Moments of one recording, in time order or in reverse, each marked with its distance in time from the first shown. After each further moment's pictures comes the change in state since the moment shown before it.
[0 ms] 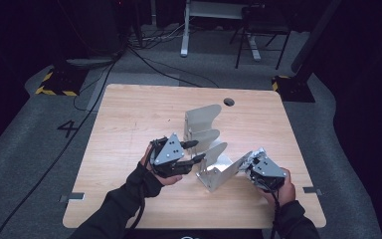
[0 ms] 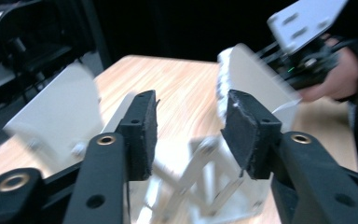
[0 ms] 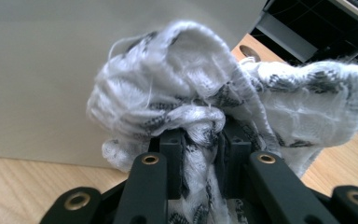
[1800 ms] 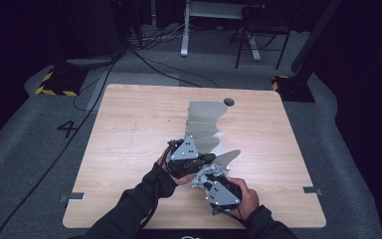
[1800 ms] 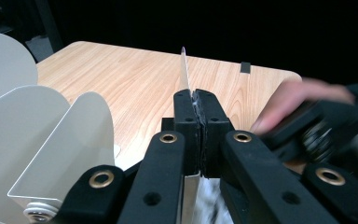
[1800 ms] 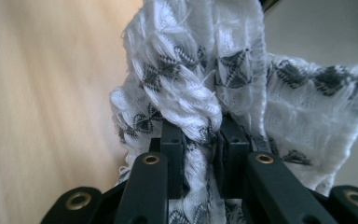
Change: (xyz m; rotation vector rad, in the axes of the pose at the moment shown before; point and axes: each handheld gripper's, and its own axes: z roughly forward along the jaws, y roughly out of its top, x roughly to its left) left arm -0.013 -0.001 0.044 0.023 -0.177 -0.054; right arm 0.114 0.049 0.007 -0.168 0.201 -0.371
